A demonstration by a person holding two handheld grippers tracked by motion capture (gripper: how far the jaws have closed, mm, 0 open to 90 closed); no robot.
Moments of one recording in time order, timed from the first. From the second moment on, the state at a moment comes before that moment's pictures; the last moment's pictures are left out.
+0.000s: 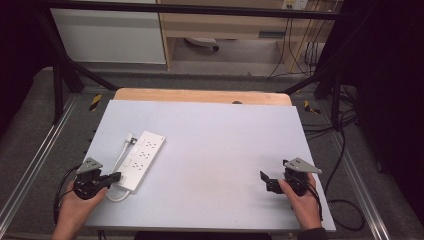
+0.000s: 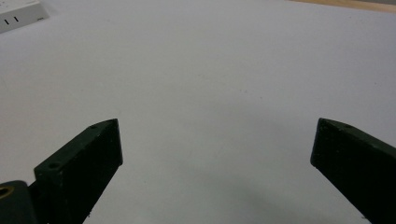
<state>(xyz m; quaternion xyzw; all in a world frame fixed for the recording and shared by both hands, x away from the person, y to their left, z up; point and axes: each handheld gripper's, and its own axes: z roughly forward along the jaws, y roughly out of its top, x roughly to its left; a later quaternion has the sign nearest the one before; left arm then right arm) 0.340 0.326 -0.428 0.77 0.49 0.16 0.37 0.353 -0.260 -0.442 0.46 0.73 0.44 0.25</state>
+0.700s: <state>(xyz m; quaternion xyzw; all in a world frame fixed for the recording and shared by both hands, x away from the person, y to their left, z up) 0.341 0.327 -0.427 0.77 0.49 0.15 0.37 0.353 -0.260 -0.442 0.46 0.73 0.44 0.25</state>
